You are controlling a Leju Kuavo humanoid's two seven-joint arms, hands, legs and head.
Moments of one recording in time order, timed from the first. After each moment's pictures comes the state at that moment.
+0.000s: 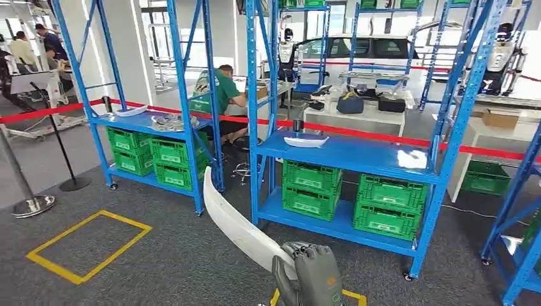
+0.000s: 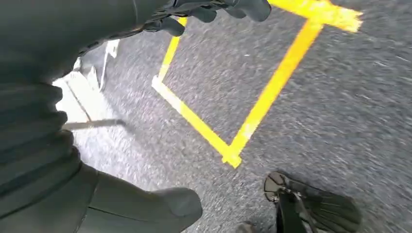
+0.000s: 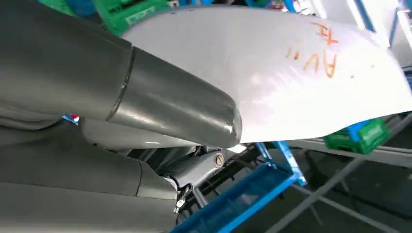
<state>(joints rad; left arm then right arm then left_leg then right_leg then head) -0.08 -0.08 0.92 -0.18 -0.90 0.11 -0.02 -0.47 -0.11 0.75 -1.38 1.00 -0.31 -0.10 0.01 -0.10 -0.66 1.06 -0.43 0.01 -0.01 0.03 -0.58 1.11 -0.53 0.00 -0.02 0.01</state>
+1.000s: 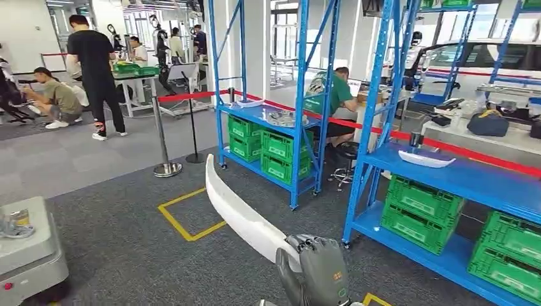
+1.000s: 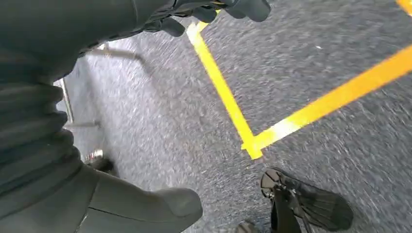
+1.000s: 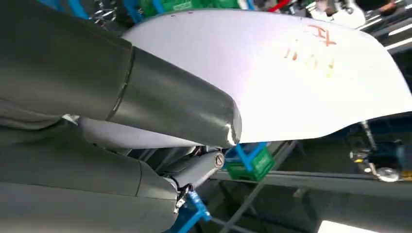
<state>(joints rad) -0.08 -0.07 0.93 -0.18 -0.88 0.10 0.01 -0.48 -0.13 0.74 -1.47 1.02 -0.26 -0.07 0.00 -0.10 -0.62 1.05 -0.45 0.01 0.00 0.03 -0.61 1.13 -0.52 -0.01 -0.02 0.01</state>
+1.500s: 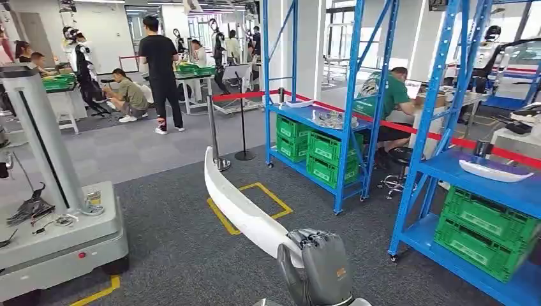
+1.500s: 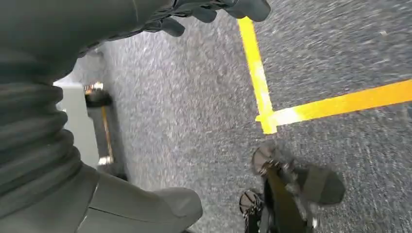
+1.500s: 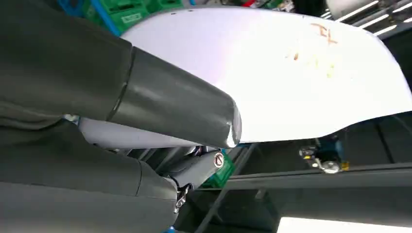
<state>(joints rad) -0.08 -0.09 1.00 -0.18 -0.82 0.09 0.00 -0.50 -0.14 0.73 -1.49 1.03 -0.27 -0.08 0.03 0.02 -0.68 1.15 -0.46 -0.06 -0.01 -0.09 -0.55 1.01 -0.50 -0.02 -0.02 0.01</state>
